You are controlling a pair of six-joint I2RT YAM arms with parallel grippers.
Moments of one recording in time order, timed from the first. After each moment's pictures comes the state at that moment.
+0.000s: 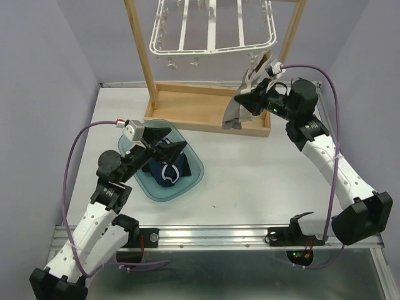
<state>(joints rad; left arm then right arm) -0.38 0.62 0.57 0.28 0.43 -0.38 0.30 1.29 1.24 0.06 -0.61 0.14</state>
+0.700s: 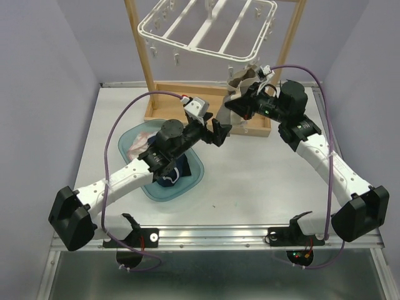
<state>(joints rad) -0.82 1.22 0.94 0.35 0.00 -0.21 0.40 1.32 1.24 0.05 -0.61 0.27</state>
